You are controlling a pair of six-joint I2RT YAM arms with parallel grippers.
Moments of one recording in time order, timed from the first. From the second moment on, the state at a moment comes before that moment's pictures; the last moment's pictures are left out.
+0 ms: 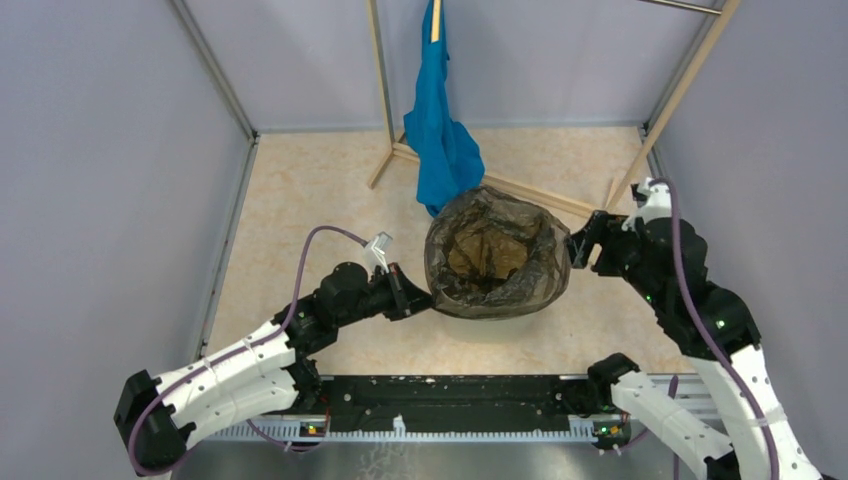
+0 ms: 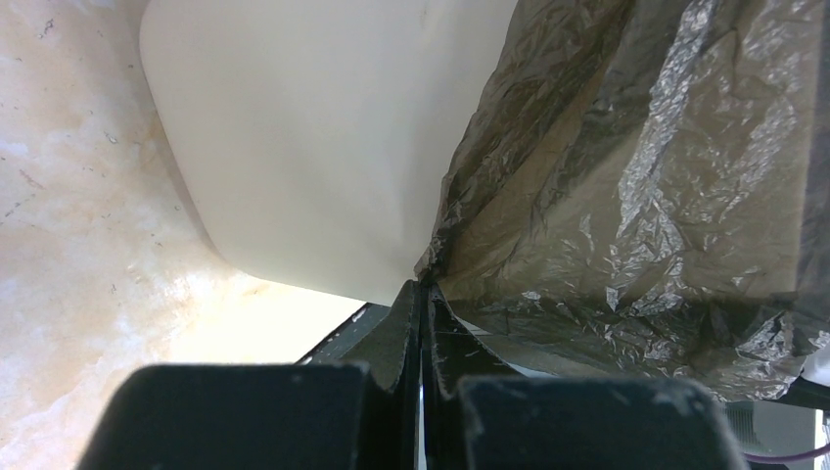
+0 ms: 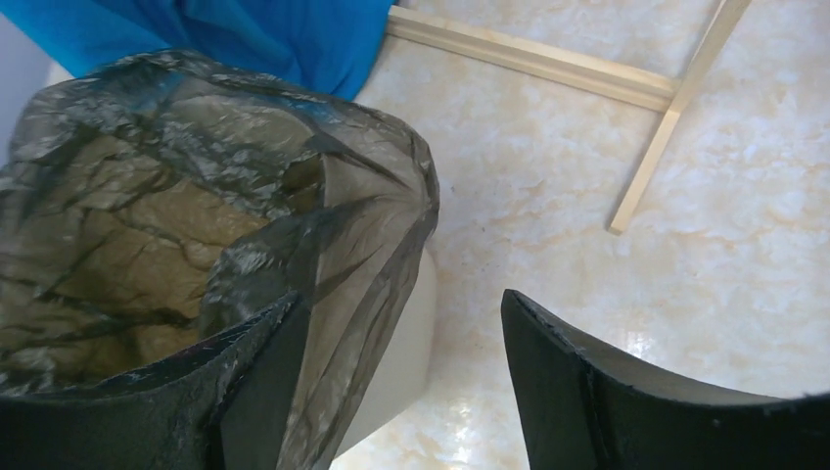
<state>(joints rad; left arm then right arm) -0.88 0.79 0.49 -0.04 0.16 -1.04 0.43 0.69 1.12 -0.89 0.19 0.37</state>
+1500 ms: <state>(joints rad) -0.88 0.82 0.49 -0.05 0.16 -1.05 0.43 0.41 0.57 -0.71 -0.01 0.70</state>
